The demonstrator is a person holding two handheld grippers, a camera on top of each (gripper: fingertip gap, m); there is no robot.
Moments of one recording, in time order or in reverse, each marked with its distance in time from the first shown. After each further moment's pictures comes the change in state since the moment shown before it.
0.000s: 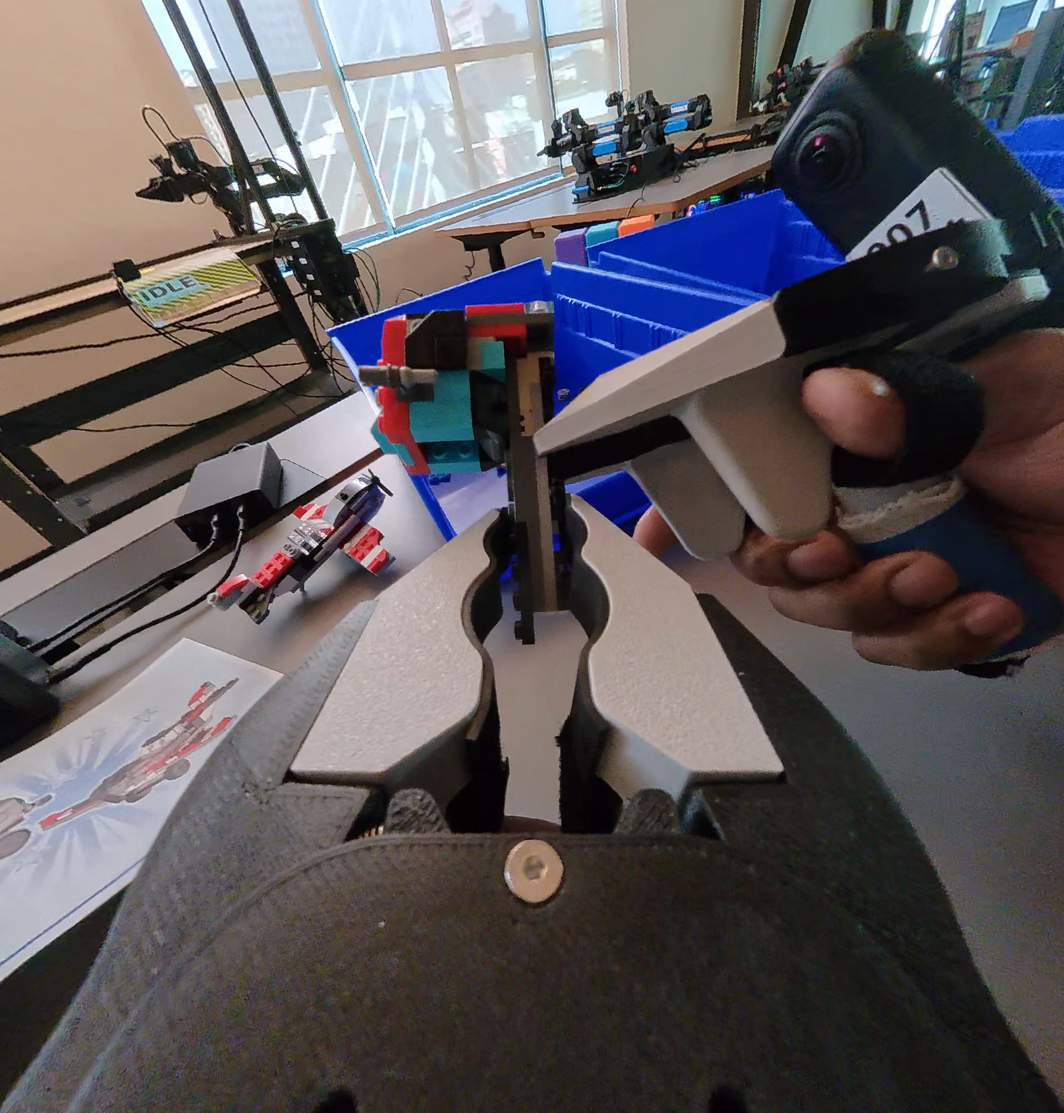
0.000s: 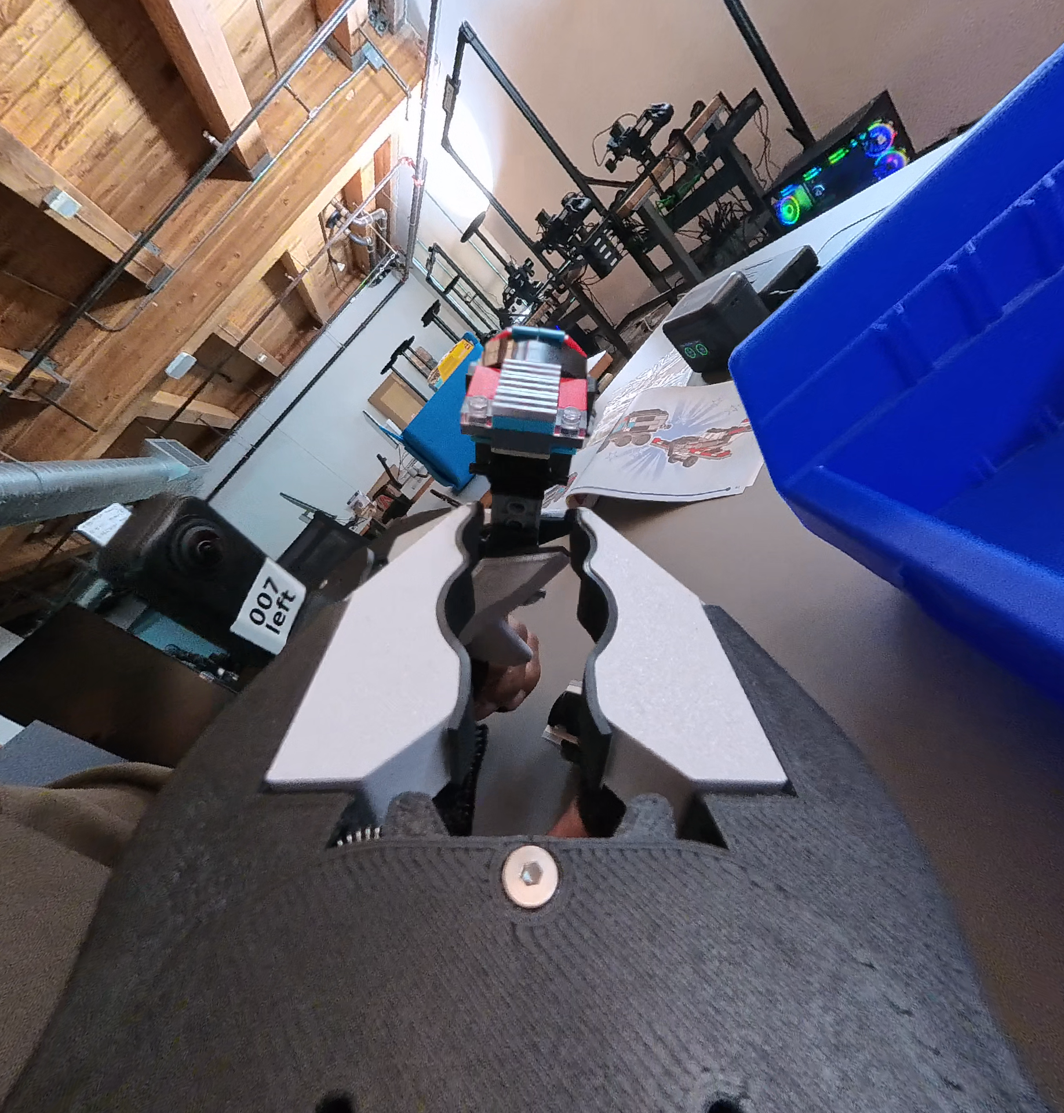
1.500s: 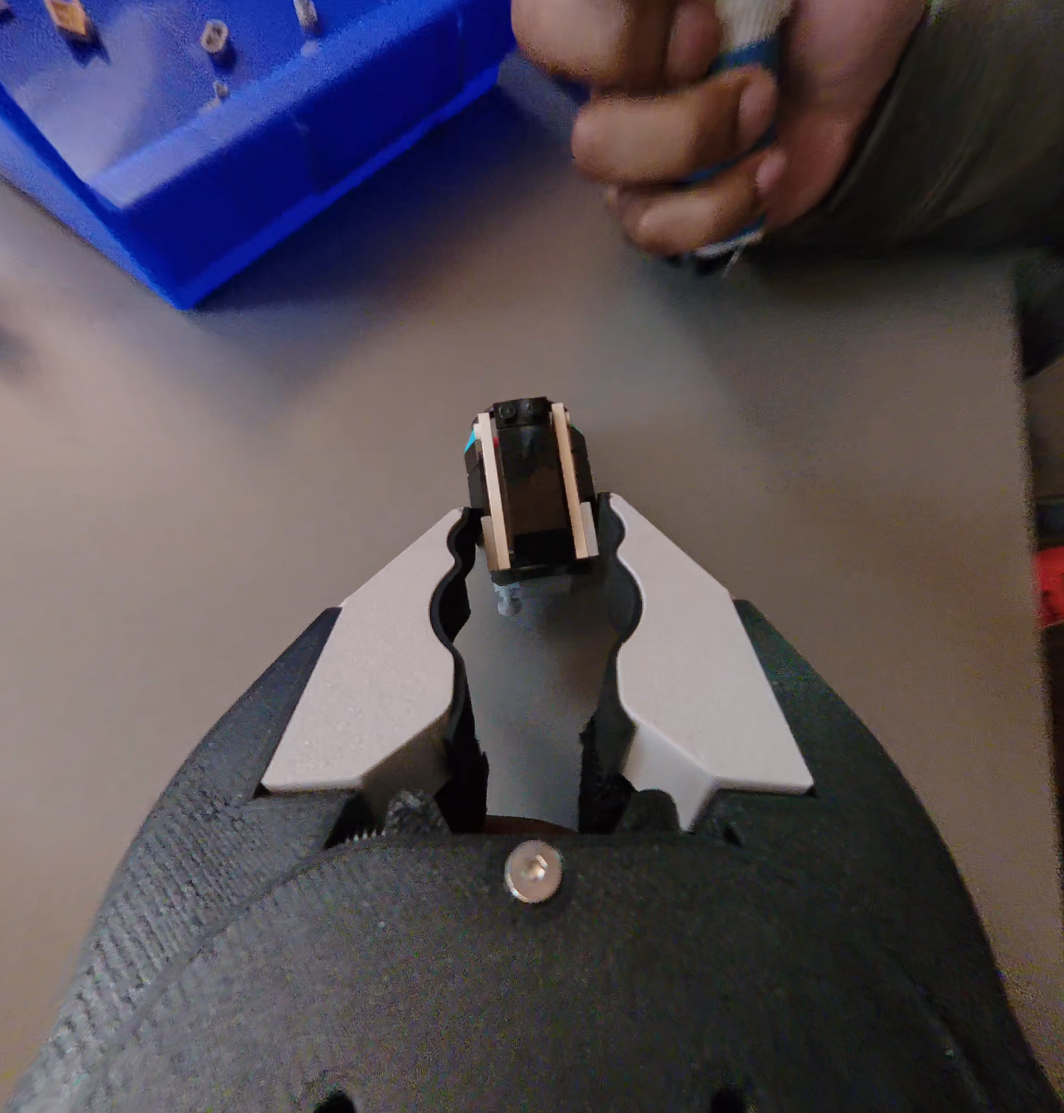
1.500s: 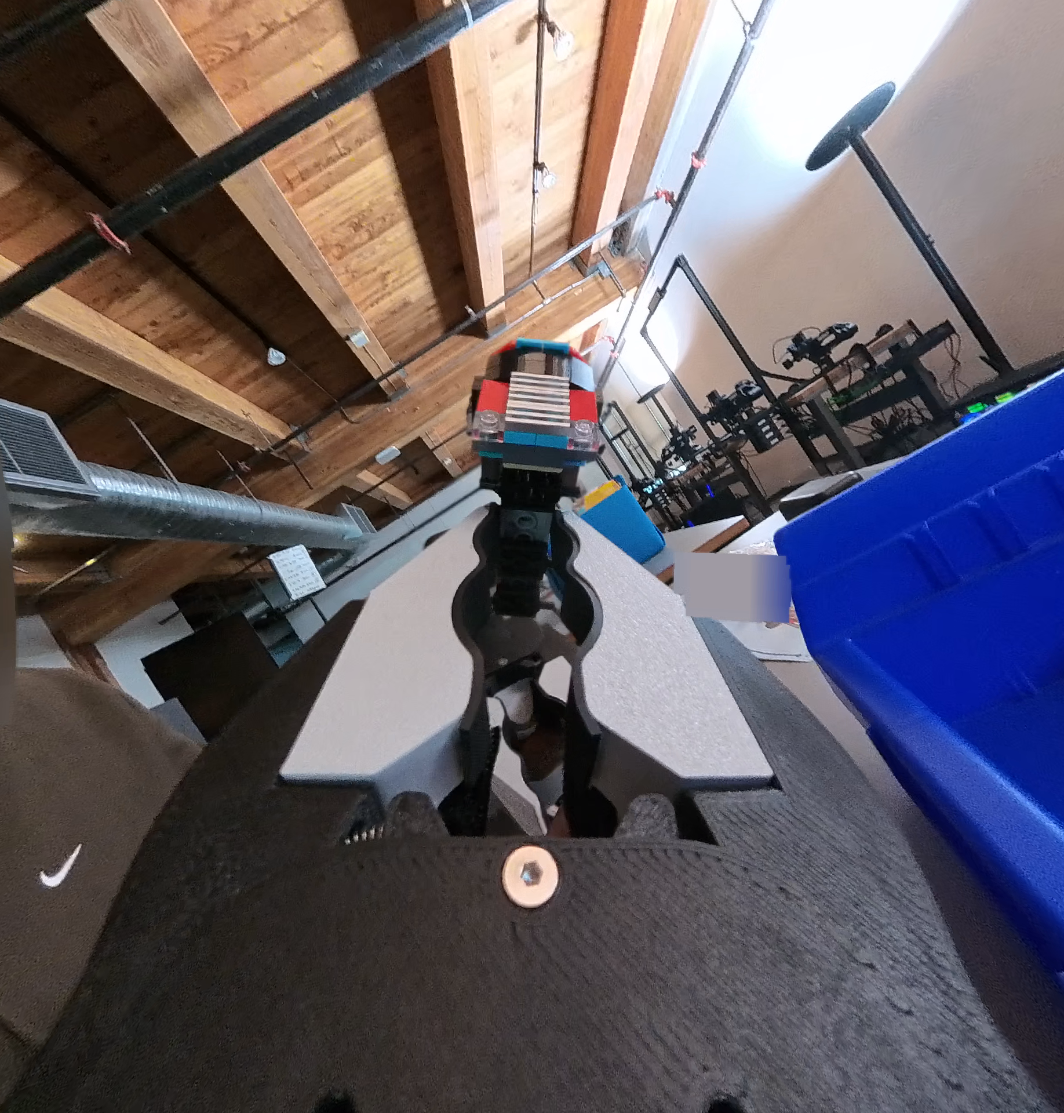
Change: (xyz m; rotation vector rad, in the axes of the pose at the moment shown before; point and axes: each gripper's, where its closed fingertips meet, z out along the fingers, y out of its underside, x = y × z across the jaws) left arm 0.044 0.090 -0.044 -0.541 0.609 -0.133; right arm -0.019 -0.048 -0.044 0.261 -0.353 -0.097
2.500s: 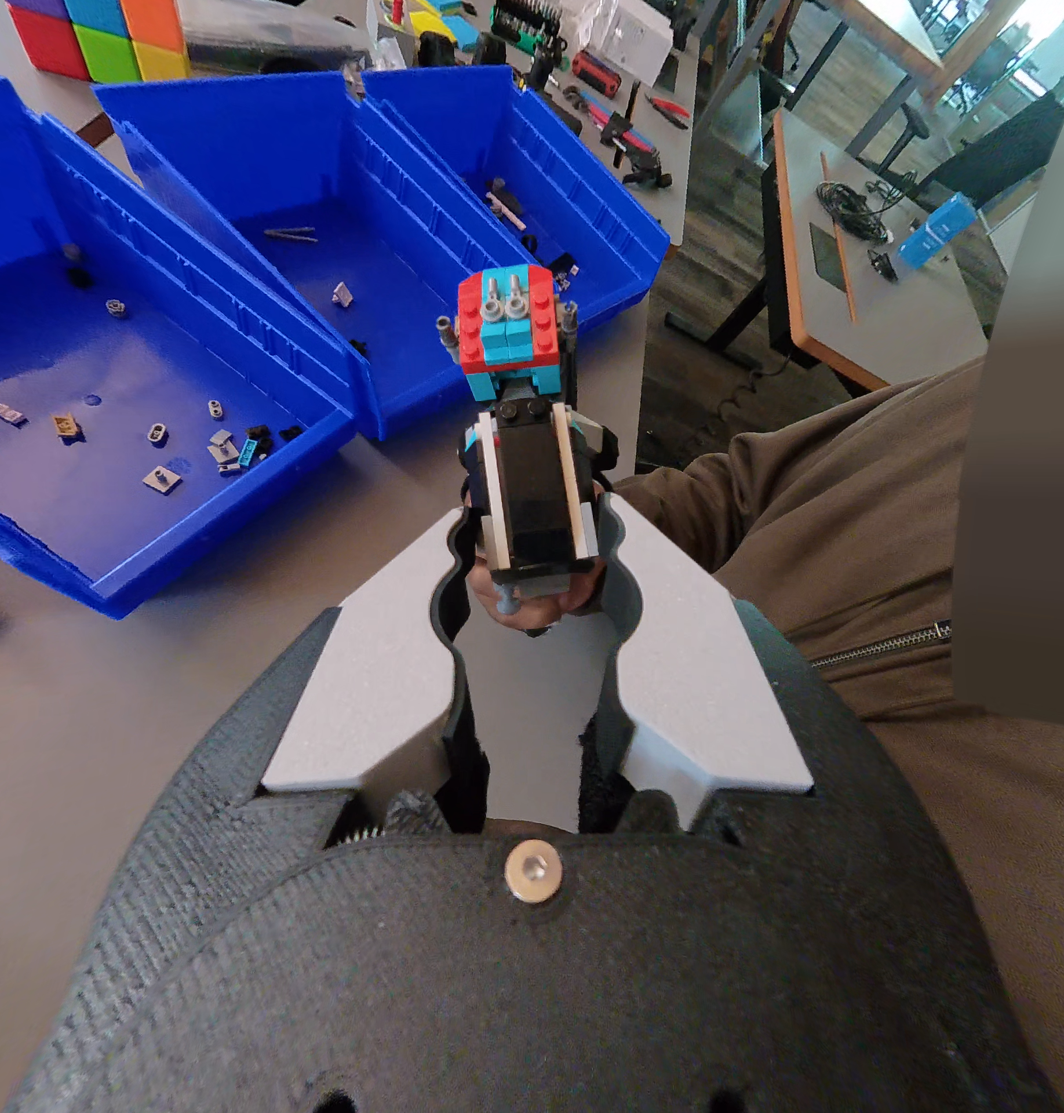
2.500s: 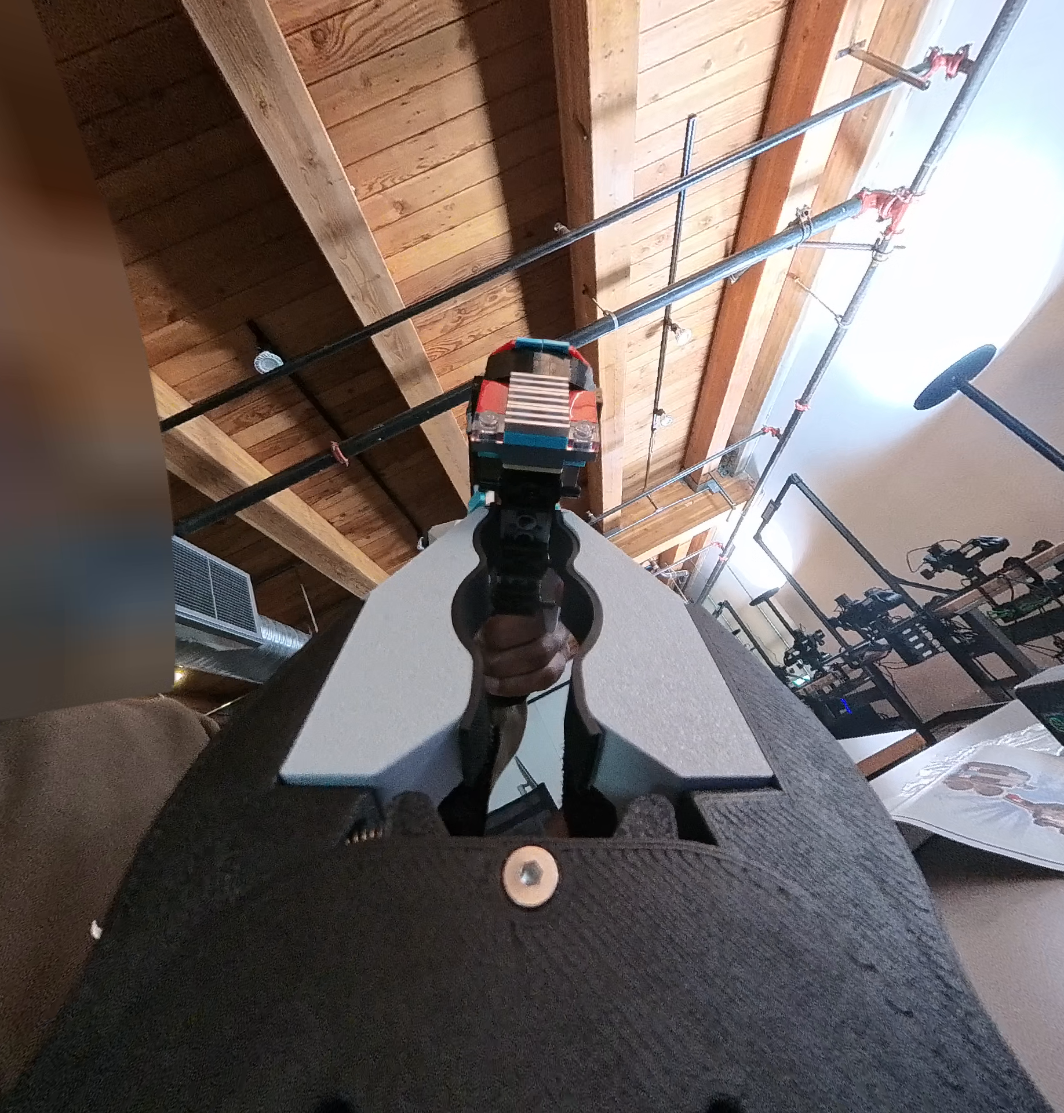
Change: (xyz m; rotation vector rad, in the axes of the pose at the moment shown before) left arm 0.106 -0.185 -0.105 0.138 0.155 -0.119; right arm -0.112 -0.028 -0.029 0.406 -0.224 0.036
